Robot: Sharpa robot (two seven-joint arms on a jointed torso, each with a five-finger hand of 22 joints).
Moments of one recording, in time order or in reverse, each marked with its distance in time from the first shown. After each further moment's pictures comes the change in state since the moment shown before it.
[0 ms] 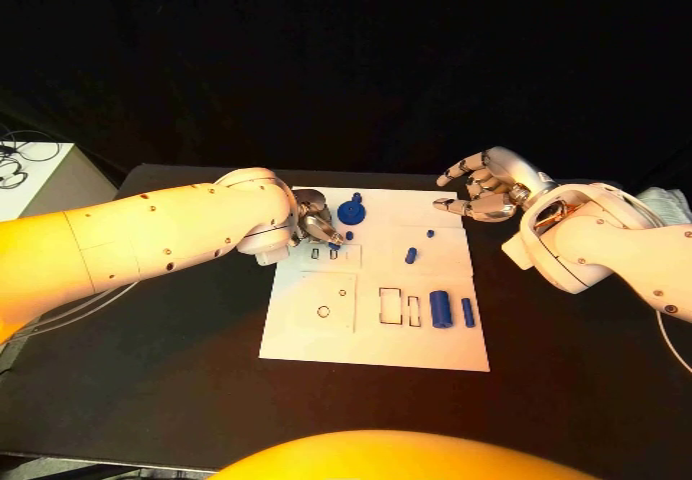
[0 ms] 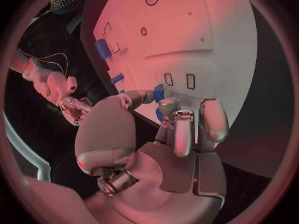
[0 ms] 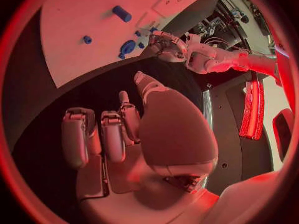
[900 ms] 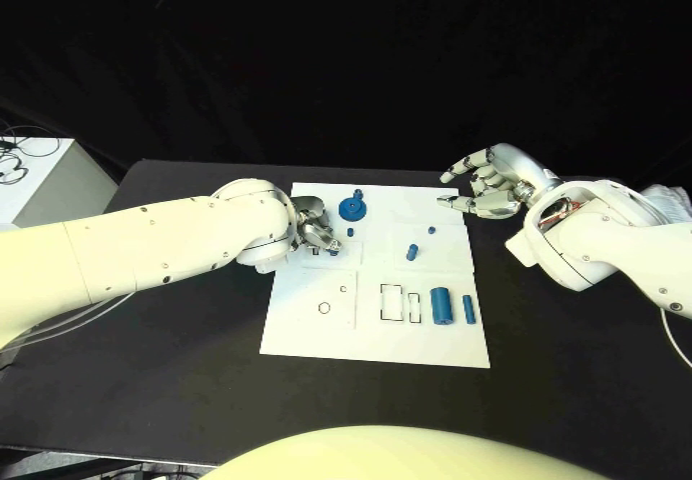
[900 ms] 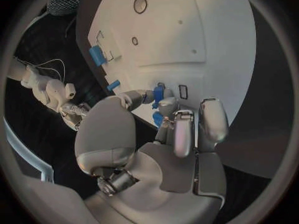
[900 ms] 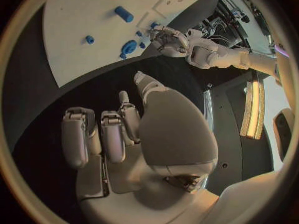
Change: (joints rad) left arm -0.039 -0.026 0.001 0.039 -0.059 -0.045 0.001; left_hand 0.000 0.000 0.000 0.000 0.005 0.000 0.000 0.004 0.019 0.004 -0.003 0.006 0.005 0.000 0.000 0.004 0.000 0.000 0.004 0.004 0.000 0.001; right arm 0.000 -0.005 0.000 -0.001 0.001 0.001 0.000; right_hand 0.000 0.000 0.003 0.003 0.004 0.000 0.000 0.000 -0.001 0.000 0.000 -0.005 0.000 0.000 0.000 0.000 0.000 0.000 0.000 0.000 -0.005 0.000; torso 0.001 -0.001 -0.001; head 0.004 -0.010
